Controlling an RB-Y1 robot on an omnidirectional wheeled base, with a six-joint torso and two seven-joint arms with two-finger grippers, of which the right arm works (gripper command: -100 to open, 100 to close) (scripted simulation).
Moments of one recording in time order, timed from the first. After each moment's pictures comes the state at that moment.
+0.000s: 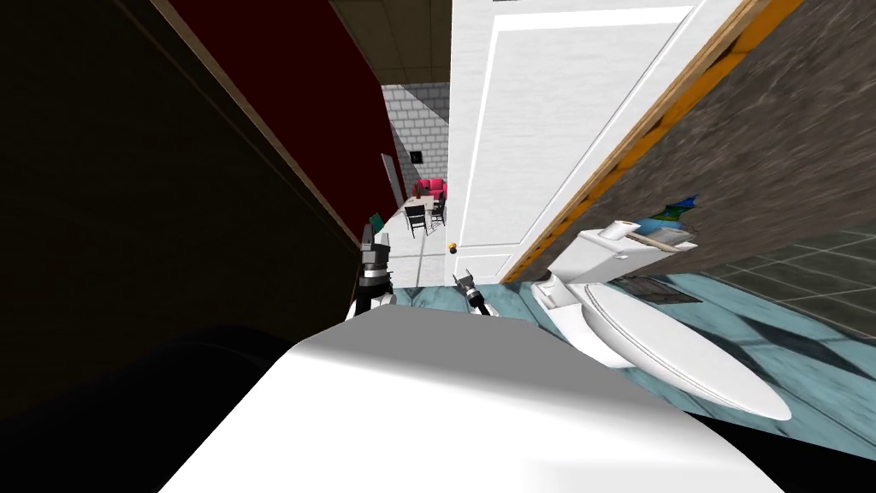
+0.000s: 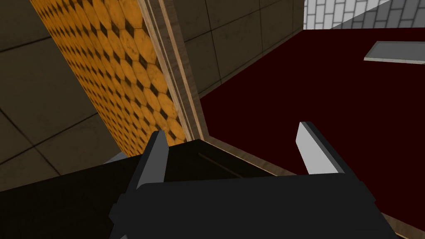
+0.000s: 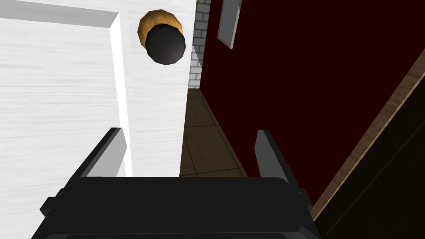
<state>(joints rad) -0.12 -0.05 0.18 -0.69 0.29 -0.80 1.41</state>
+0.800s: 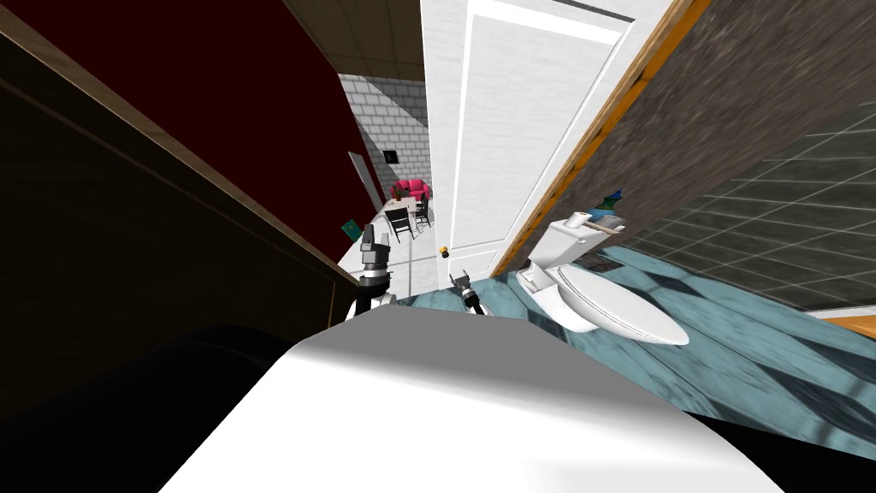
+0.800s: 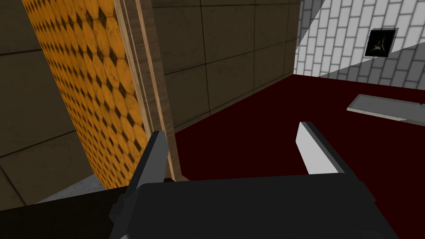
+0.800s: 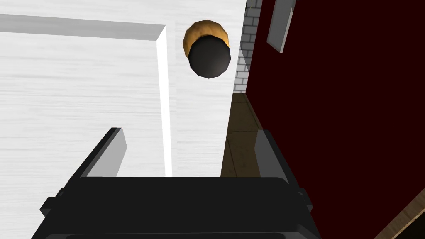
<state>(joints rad) -0.12 0.02 0.16 -0.67 0.27 -0.80 1.41</state>
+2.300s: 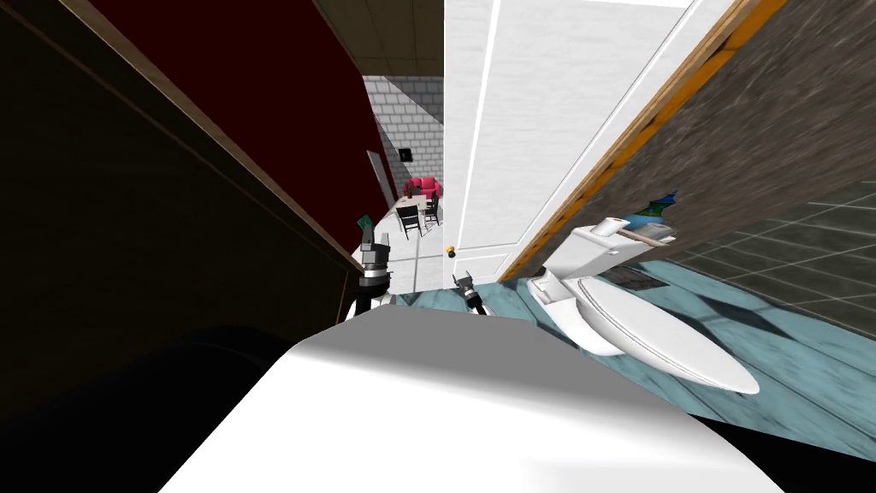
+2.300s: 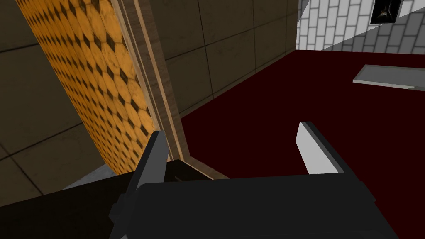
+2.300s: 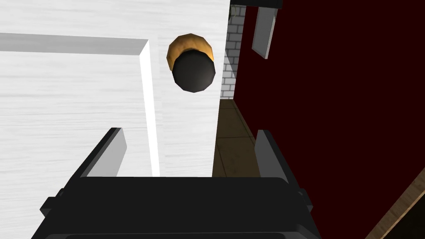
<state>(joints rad) -0.10 -0.01 0.17 -0.70 0.22 -0.77 1.43</state>
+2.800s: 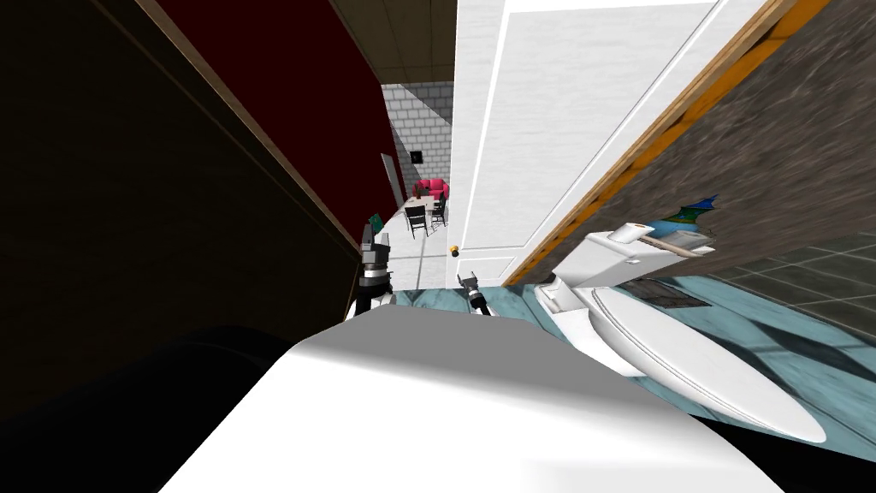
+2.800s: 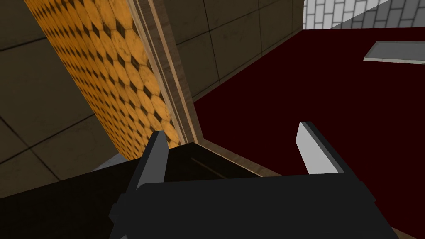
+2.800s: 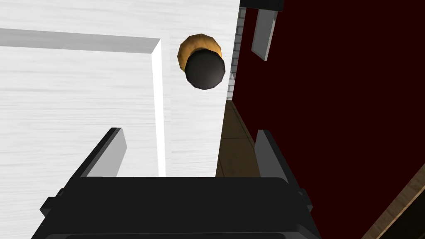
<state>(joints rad) -0.09 -0.04 0.16 -0.69 0.11 -0.75 1.48</state>
